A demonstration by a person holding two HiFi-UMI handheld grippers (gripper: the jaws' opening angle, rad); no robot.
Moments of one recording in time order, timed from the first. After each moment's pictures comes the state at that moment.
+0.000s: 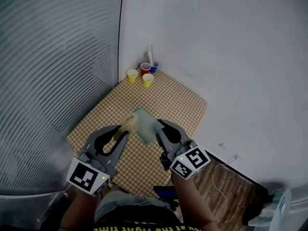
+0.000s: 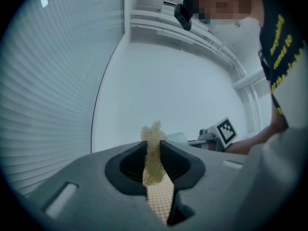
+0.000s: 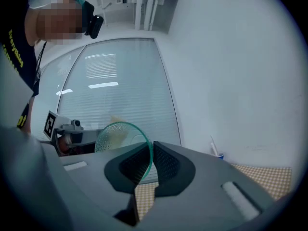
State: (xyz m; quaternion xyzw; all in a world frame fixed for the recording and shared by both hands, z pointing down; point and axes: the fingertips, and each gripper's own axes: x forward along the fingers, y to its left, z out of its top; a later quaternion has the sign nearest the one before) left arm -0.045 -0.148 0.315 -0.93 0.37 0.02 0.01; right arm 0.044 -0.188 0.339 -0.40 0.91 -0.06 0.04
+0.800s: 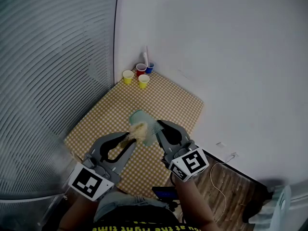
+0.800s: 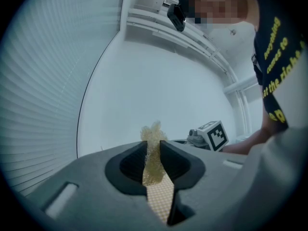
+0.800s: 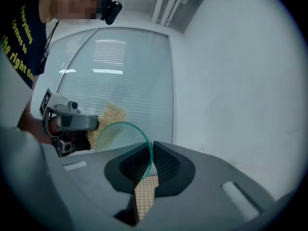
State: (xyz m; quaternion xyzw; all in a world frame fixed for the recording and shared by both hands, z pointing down) left arm -0.016 -0.129 0.306 -0.95 0.32 0.03 0.01; right arm 0.054 -0.185 0.335 -0.43 0.90 0.02 -0.02
